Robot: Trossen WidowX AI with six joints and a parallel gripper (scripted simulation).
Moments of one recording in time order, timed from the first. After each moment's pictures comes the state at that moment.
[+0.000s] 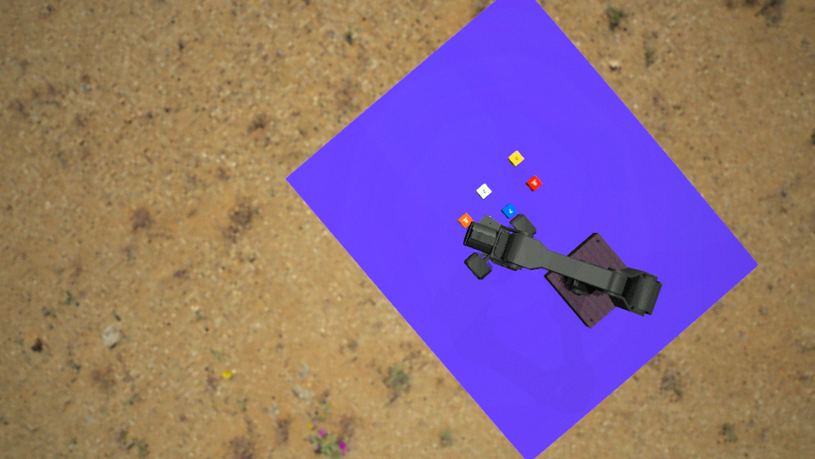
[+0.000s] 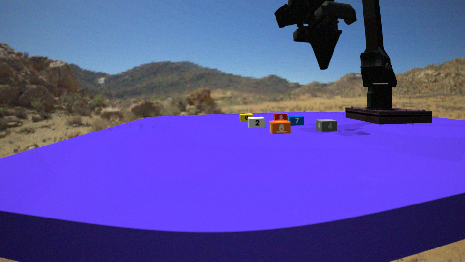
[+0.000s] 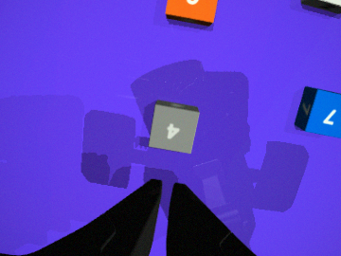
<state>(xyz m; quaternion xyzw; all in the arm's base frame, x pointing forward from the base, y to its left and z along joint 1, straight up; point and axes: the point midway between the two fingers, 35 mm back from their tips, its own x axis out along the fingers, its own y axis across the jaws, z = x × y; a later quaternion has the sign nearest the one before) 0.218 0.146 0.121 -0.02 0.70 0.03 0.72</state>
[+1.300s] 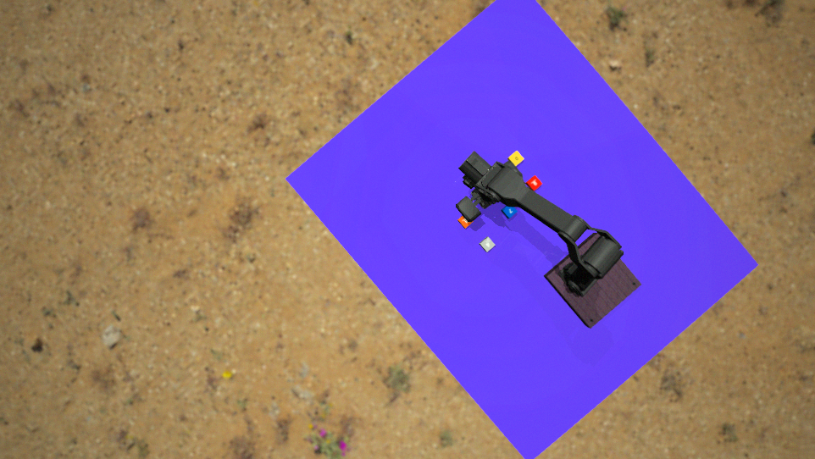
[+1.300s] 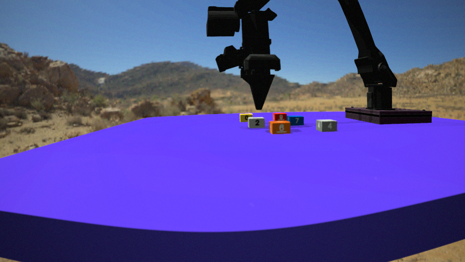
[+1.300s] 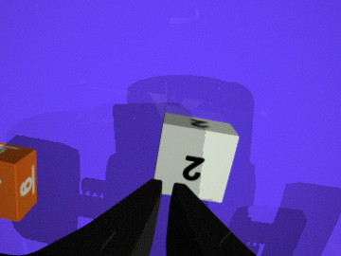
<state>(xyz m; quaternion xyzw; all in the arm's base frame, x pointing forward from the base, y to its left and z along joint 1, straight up) 0.341 0.072 0.047 -0.02 0.70 0.03 0.72</state>
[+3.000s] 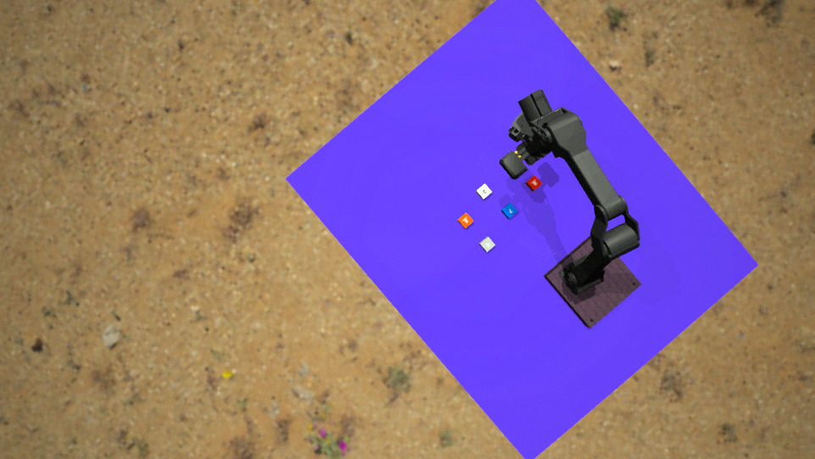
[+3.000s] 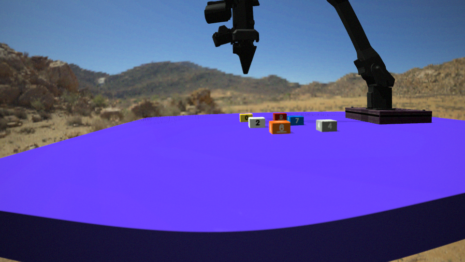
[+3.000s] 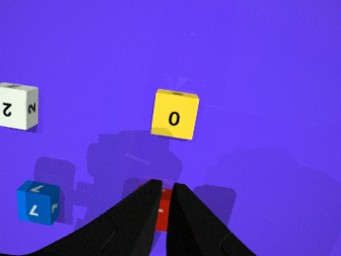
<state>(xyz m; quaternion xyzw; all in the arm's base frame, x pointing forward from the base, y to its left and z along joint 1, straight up) 0.363 -0.068 0.137 -0.02 0.70 0.01 0.72</state>
